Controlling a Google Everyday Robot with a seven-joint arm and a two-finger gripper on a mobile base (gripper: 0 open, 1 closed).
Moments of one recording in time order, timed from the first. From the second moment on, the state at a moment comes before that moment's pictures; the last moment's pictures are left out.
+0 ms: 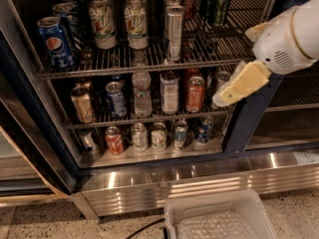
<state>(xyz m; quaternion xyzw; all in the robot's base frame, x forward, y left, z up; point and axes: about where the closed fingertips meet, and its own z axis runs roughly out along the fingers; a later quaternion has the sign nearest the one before) 0.510 -0.157 0.964 -0.50 0.78 0.04 0.37</state>
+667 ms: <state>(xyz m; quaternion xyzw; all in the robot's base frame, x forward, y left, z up) 0.572 -0.115 0.960 -0.42 0.76 0.09 0.48</state>
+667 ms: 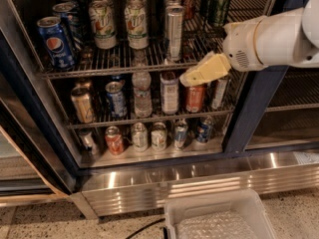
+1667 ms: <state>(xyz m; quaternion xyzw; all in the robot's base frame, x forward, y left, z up) 0.624 -0.102 0.970 -0.37 0.74 0.07 0.55</state>
